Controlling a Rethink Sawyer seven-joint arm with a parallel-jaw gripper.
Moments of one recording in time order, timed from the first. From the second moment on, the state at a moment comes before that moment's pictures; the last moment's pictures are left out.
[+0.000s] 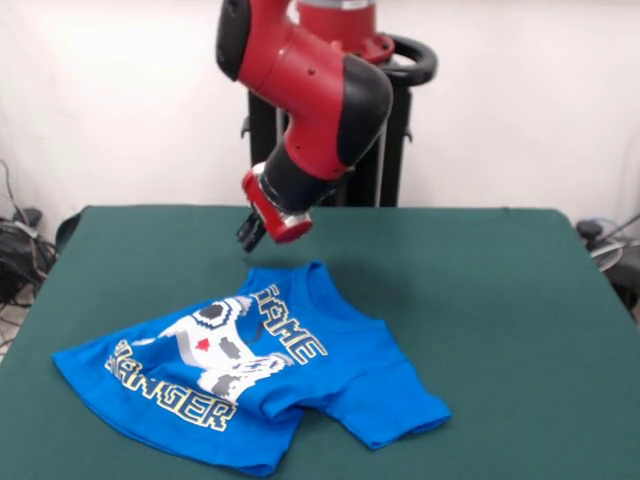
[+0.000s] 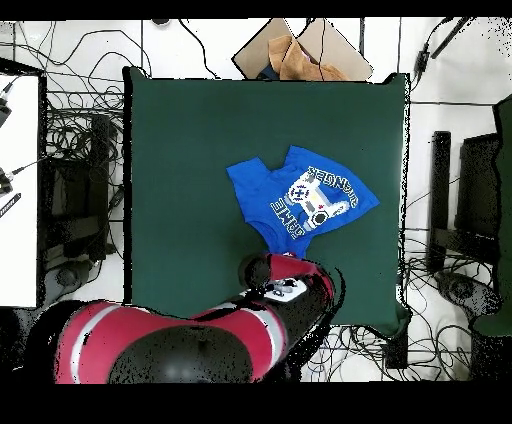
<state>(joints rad) 0.10 -0.18 -0.56 1.77 0.02 0.21 2.49</state>
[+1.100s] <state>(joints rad) -0.34 -0.41 -0.32 1.82 -0.02 0.26 2.48</state>
